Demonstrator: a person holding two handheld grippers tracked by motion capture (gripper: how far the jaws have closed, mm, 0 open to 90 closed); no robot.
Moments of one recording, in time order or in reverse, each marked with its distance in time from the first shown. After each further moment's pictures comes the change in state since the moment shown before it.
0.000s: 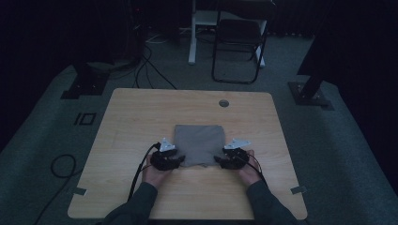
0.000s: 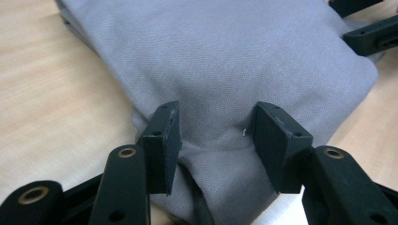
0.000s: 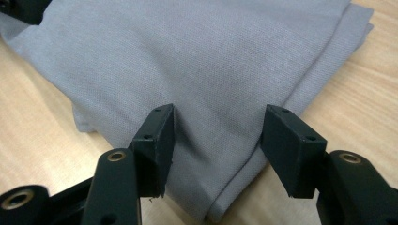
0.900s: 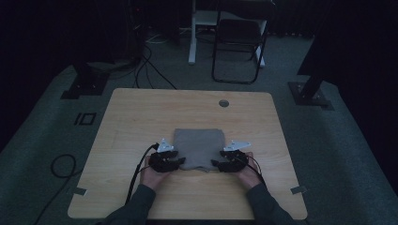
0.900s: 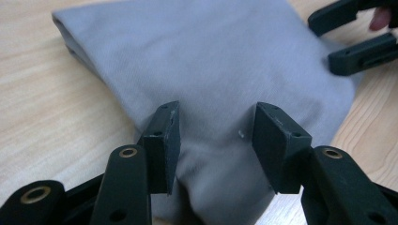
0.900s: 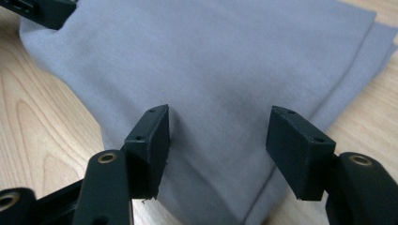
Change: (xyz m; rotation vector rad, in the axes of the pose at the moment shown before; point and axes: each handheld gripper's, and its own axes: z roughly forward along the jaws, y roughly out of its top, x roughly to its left) left arm -0.012 0.000 -0.020 0.009 -0.053 -0.010; right arm 0.012 0.002 -0.010 -0.011 0.087 0.021
